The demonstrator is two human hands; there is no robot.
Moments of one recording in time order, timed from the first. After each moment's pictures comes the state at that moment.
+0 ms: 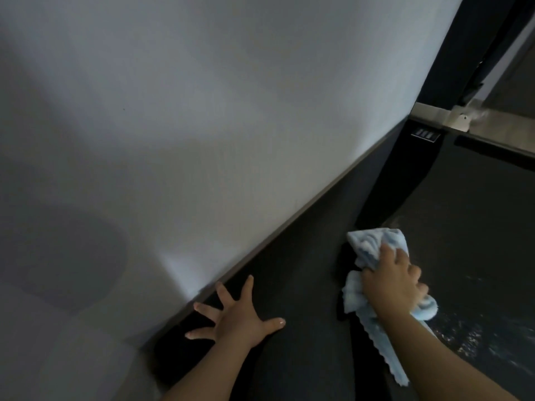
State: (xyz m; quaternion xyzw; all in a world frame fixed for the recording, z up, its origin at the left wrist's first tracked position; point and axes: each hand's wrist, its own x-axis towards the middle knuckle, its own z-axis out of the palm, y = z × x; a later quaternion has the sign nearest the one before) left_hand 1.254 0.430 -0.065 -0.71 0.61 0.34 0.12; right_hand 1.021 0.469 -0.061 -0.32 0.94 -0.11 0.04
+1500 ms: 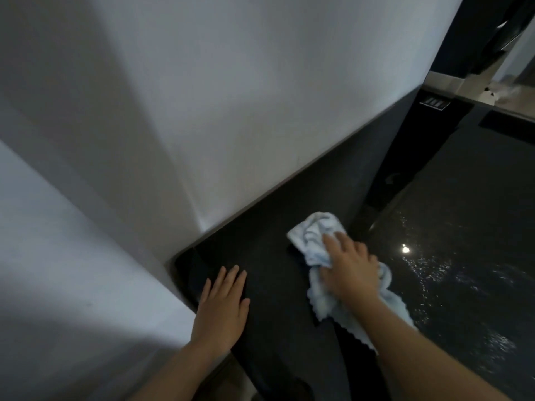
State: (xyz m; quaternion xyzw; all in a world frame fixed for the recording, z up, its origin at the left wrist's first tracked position) left_hand 1.324 0.551 -0.101 -0.59 0.79 0.15 -0.01; right_hand 1.078 0.561 -0.069 -0.59 0.80 -0.05 0.05
